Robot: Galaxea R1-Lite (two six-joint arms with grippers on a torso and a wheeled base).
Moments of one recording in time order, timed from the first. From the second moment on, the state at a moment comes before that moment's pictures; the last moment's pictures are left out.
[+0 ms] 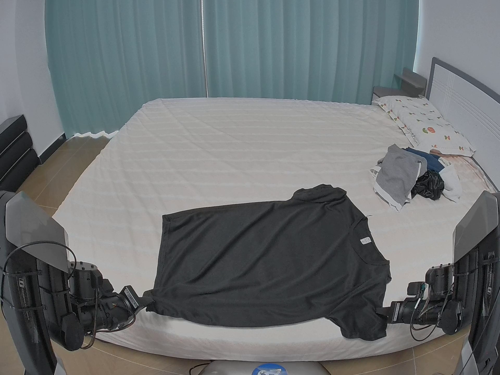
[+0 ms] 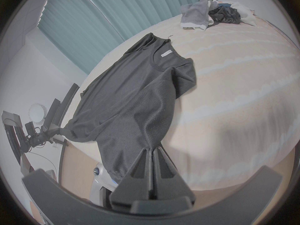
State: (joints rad) left arm -0.08 2.26 -0.03 -1.55 -0.33 -0.85; right arm 0.00 2.42 -0.03 -1.55 0.37 0.24
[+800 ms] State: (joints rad) left arm -0.08 2.23 -0.02 -1.55 -0.20 -0.73; right arm -0.12 2.15 -0.02 -1.02 0.40 0.11
